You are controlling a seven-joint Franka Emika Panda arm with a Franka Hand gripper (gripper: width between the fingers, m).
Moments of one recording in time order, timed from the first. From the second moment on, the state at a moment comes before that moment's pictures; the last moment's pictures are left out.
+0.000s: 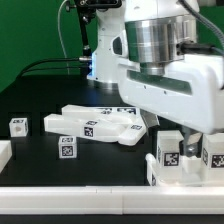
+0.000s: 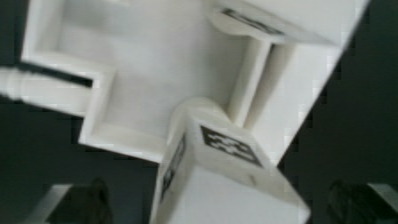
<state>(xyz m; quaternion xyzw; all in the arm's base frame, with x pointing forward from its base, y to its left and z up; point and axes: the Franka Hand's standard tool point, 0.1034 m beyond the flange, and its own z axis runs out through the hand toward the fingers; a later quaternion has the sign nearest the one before) 0.646 0.052 0.081 -0.88 0.47 0.00 0.06</state>
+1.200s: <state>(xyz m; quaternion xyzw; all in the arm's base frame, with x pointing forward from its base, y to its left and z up) 0.652 0.046 0.078 -0.93 0.36 -0.03 0.05</state>
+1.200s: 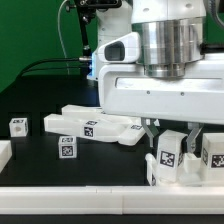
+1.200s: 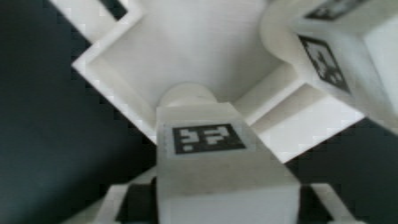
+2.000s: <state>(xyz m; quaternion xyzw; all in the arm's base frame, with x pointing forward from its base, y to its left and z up) 0.650 0.043 0.077 -0.78 0.62 -0.01 0.07</state>
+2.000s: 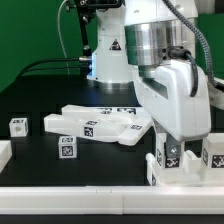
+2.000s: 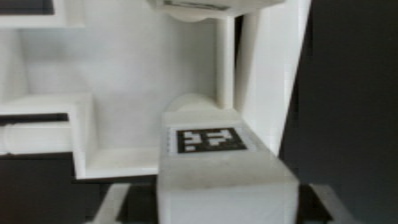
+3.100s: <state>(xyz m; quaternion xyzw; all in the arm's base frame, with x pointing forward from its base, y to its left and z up) 0.653 0.045 0.077 -1.00 0.07 -0.07 0.02</state>
